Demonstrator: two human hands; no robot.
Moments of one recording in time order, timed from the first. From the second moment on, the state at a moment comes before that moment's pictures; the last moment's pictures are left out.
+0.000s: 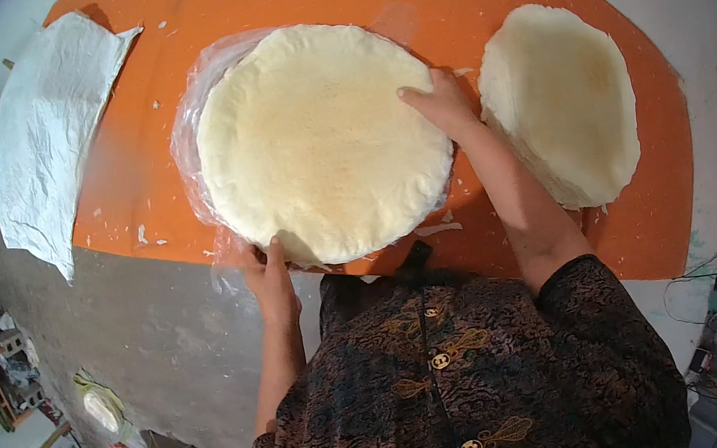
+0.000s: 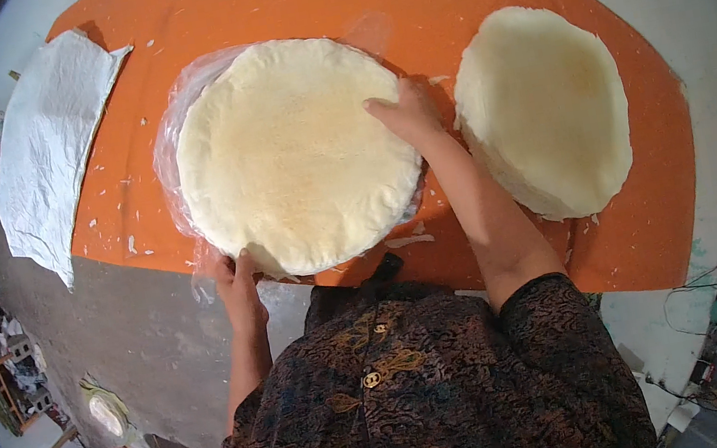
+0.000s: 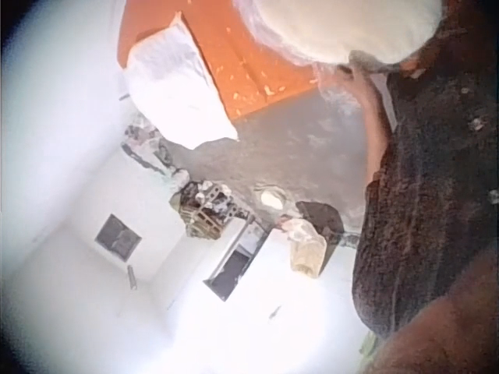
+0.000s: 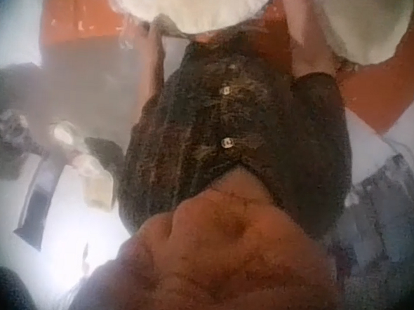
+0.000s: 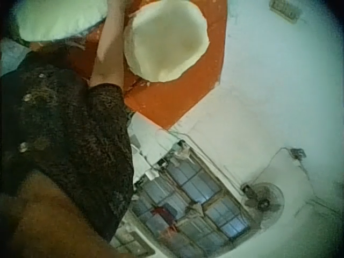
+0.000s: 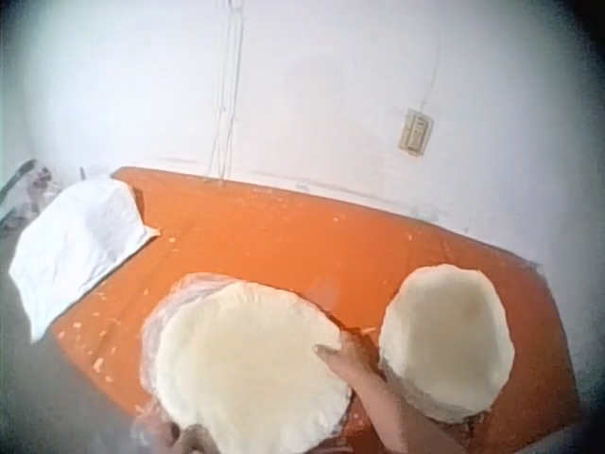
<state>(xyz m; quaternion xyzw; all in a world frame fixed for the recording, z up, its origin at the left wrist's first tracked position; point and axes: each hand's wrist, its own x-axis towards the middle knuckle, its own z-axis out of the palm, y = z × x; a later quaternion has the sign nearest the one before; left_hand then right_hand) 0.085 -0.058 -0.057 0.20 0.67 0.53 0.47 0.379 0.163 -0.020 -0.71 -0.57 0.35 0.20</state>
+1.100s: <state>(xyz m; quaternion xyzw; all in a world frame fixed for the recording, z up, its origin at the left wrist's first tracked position) 0.014 -0.037 -0.020 0.10 0.50 0.53 0.67 0.177 0.043 0.003 -0.47 -0.87 0.13 0.04</state>
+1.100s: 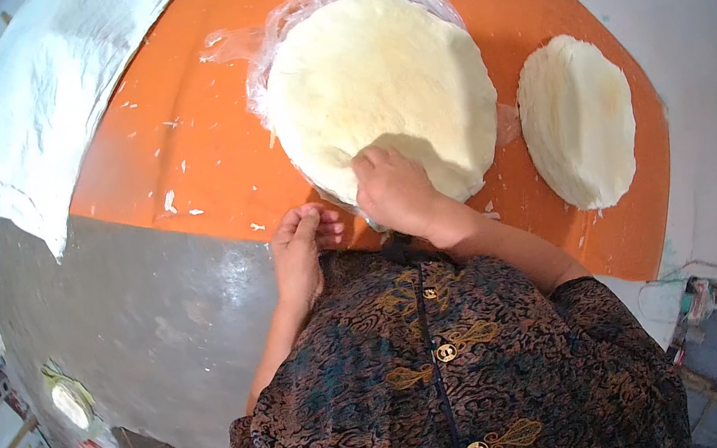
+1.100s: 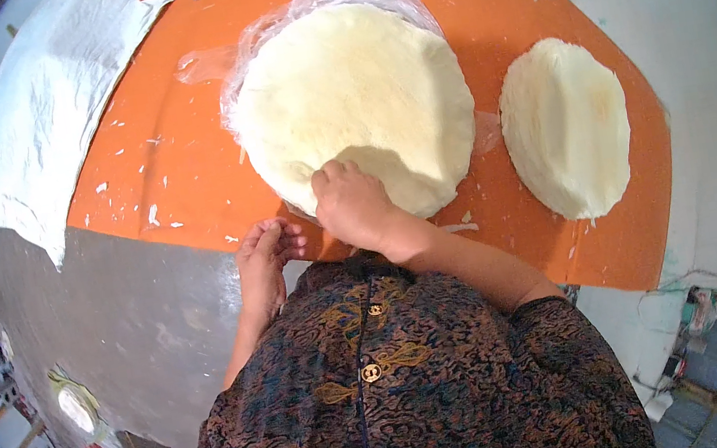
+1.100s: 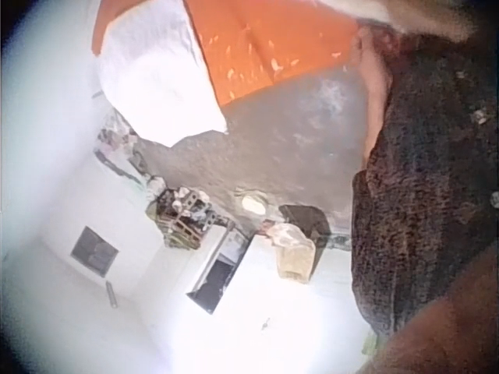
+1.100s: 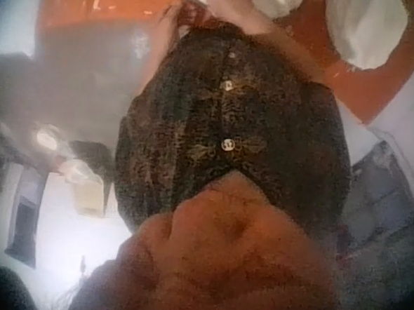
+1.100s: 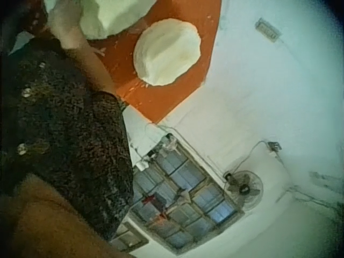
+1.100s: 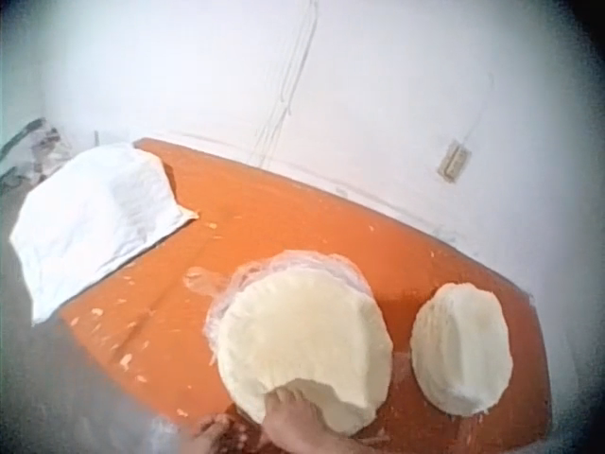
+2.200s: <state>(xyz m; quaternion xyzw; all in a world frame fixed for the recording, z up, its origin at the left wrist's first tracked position) 0.043 0.029 -0.019 0.08 0.53 0.46 0.71 0.205 0.099 0.010 -0.49 -0.79 0.36 0.06</state>
